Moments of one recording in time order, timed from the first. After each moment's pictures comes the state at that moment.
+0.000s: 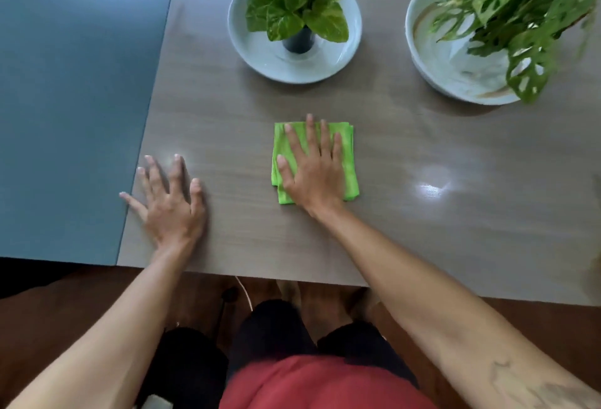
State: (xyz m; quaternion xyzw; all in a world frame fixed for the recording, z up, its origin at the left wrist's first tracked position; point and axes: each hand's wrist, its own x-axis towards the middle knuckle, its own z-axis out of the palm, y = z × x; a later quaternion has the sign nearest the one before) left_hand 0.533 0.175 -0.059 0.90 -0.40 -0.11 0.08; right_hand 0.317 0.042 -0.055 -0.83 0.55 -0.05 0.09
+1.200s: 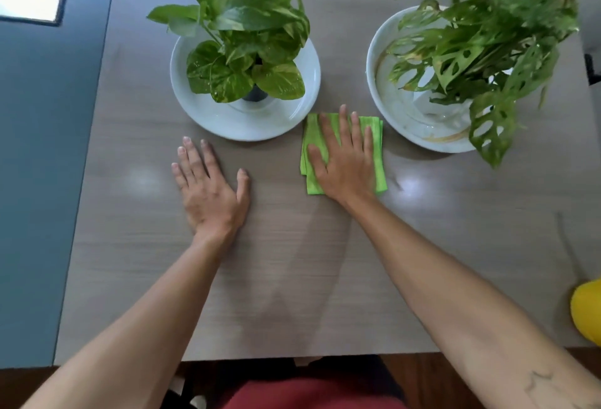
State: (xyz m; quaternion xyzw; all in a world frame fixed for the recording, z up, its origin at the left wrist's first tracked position) left_hand 0.446 0.001 -0.062 0.86 -0.50 -0.10 0.09; right_hand 0.234 -0.104 -0.062 -0.80 0.60 -0.03 0.06
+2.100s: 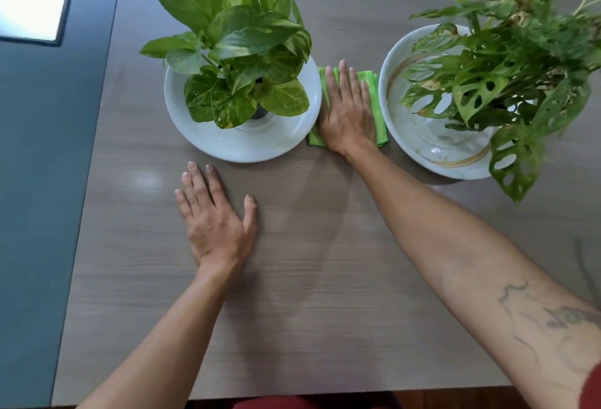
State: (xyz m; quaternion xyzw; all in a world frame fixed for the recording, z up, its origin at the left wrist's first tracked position) left_hand 0.448 -0.001 -0.070 0.86 -0.49 -0.07 0.09; right_hand 0.275 -0.230 -0.052 -0.80 0.59 0.02 0.06
